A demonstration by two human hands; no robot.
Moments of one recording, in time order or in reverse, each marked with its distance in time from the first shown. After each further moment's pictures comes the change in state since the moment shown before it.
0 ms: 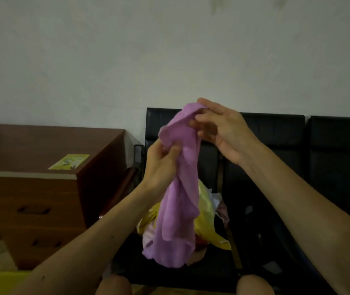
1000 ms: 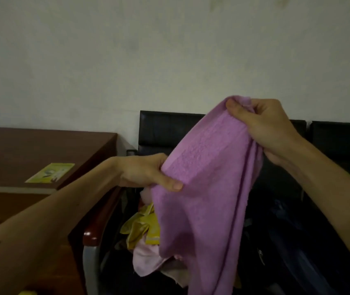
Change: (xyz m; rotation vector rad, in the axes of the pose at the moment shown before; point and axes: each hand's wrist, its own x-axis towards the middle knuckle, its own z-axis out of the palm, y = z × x) left_hand 0.090 0.014 -0.032 0.320 -1.007 -0.411; right_hand 0.042 -0.032 -0.057 -0.629 0.135 -0.223
